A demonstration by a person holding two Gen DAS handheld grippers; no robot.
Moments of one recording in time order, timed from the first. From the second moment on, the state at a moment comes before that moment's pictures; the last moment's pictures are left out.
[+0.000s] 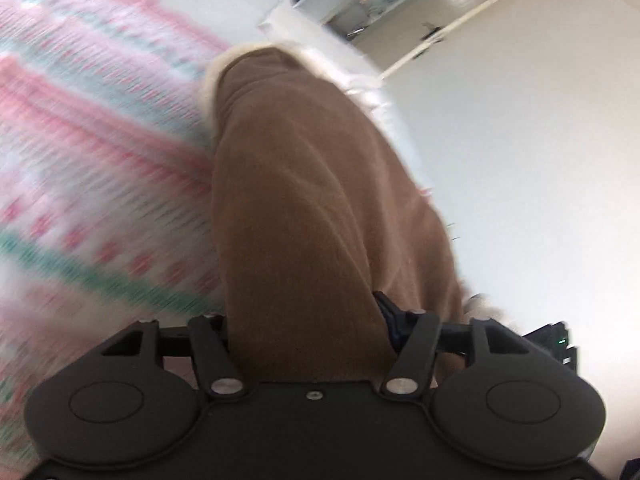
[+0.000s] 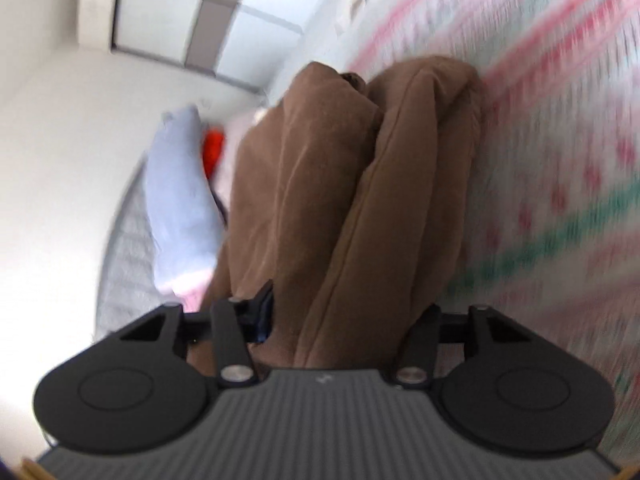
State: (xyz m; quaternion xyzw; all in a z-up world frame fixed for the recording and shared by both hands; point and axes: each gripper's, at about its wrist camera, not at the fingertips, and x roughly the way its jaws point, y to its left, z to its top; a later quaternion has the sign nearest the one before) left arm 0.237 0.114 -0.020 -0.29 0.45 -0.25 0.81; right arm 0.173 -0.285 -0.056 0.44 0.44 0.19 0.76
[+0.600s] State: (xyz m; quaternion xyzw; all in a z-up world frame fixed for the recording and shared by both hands) left arm 0.176 0.110 0.018 -0.19 0.23 -0.17 0.94; right arm 0.120 -0.264 0.028 0.40 0.29 0.02 0.87
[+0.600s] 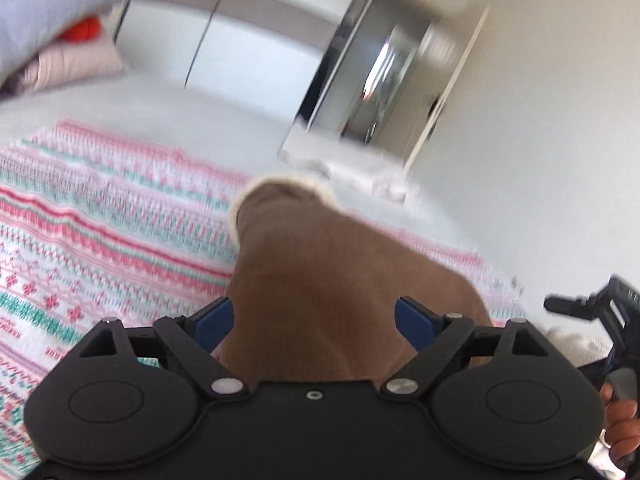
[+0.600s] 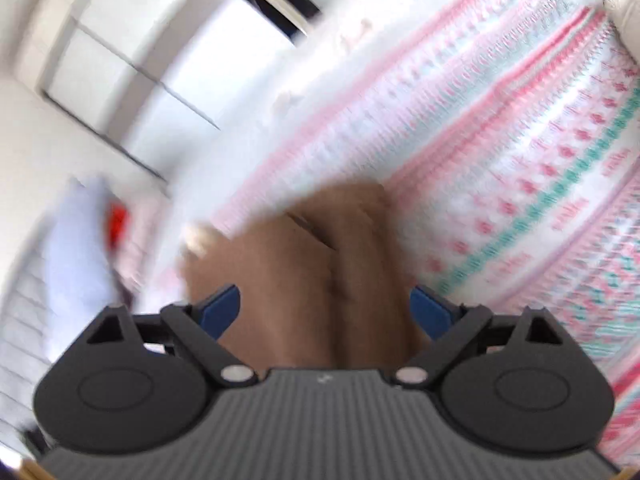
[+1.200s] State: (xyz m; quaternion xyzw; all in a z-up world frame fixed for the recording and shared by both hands) left arm 0.205 0.075 0.026 -0.19 0.21 -0.29 0.92; right arm 0.160 -0.282 -0.010 0.41 0.22 0.10 0.88
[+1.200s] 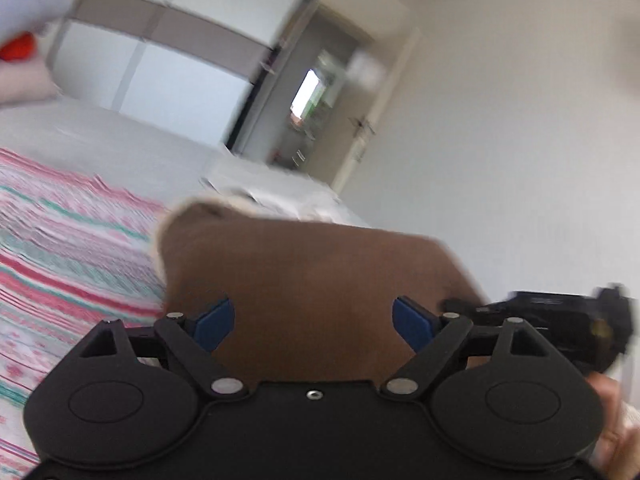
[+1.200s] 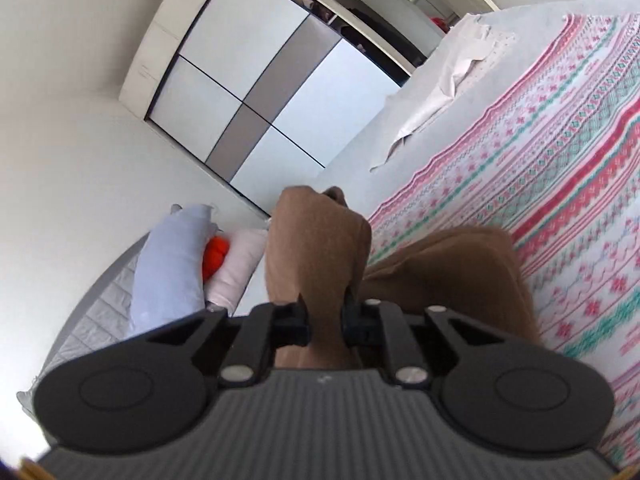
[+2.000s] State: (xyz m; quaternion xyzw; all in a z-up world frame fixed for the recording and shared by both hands) left arm 0.123 0.035 -0.006 0.01 0.24 -0.37 0.90; right arm 0.101 -0.214 -0.041 0.07 0.28 -0.05 0.96
